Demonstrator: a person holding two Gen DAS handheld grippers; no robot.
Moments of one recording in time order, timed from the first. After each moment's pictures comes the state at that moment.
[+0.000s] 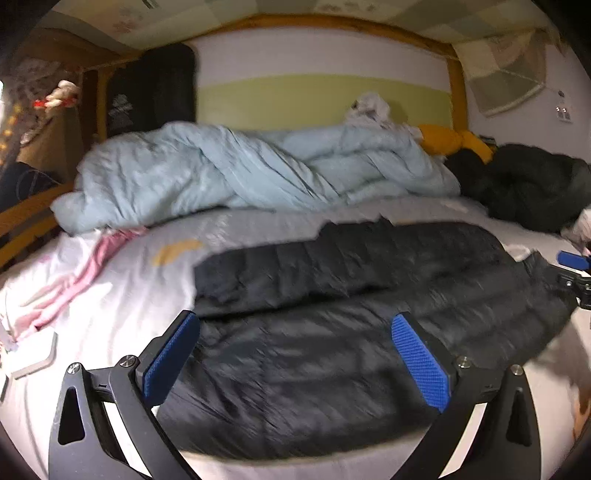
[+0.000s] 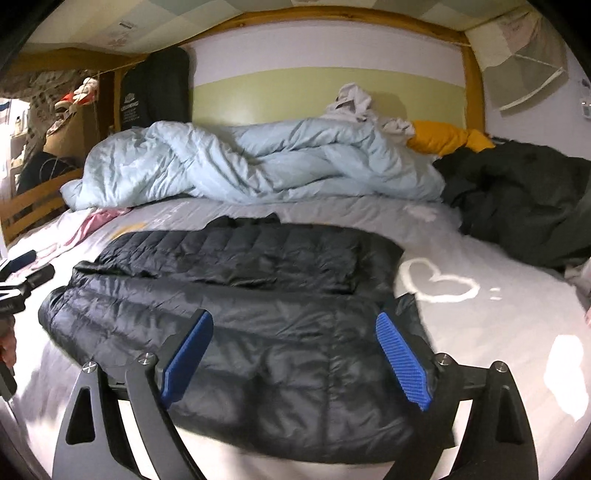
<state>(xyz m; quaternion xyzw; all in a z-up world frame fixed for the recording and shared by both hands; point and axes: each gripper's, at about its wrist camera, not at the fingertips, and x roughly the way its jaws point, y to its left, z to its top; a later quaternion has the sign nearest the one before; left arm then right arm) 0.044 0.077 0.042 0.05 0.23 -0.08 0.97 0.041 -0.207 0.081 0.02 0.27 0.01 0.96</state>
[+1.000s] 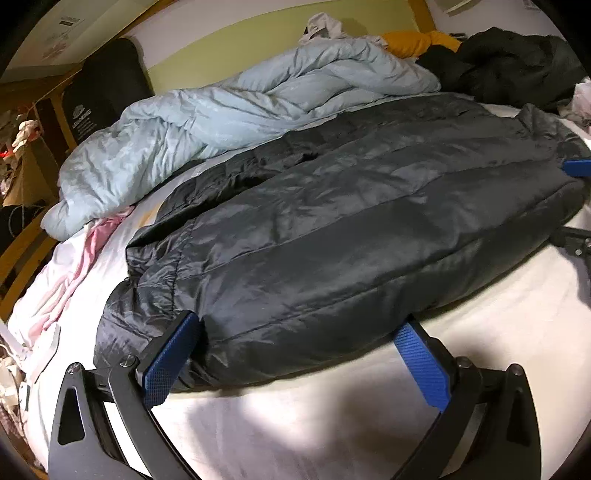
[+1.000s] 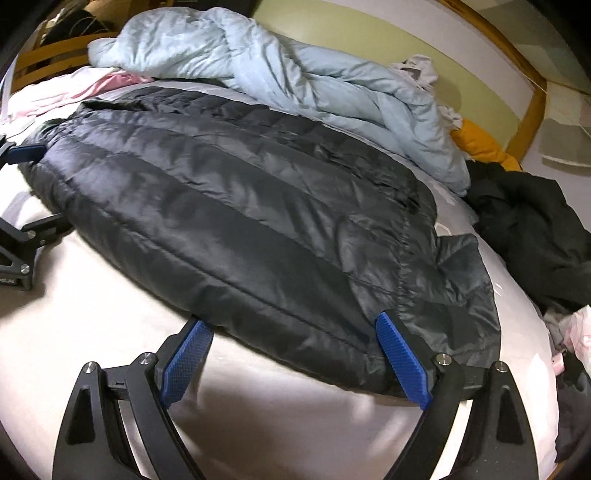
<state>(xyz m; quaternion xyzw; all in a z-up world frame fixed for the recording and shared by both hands) 0.028 0.018 -0.045 0.19 0.31 -0.06 0.93 0.028 -0.143 0.003 -0.18 0.38 0.00 0.91</state>
